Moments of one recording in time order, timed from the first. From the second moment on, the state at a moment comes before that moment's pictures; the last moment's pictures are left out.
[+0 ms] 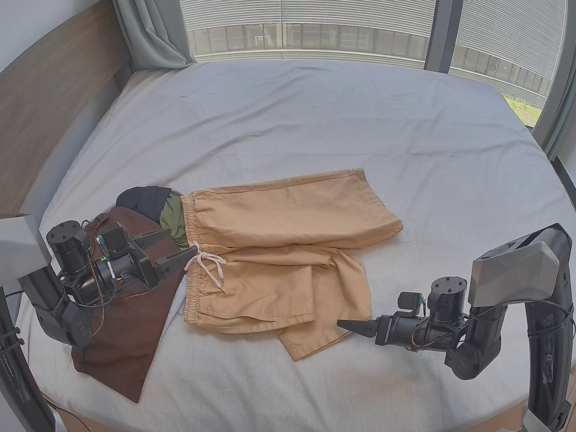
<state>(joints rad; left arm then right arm) -0.02 2.08 -0.48 -1.55 -0.75 -0.13 0.40 2.42 -0.47 -1.54 0.53 0.56</state>
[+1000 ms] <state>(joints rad) -0.03 2.08 -0.48 -1.55 -0.75 -0.12 0.29 2.31 -0.55 -1.54 0.51 0.57</state>
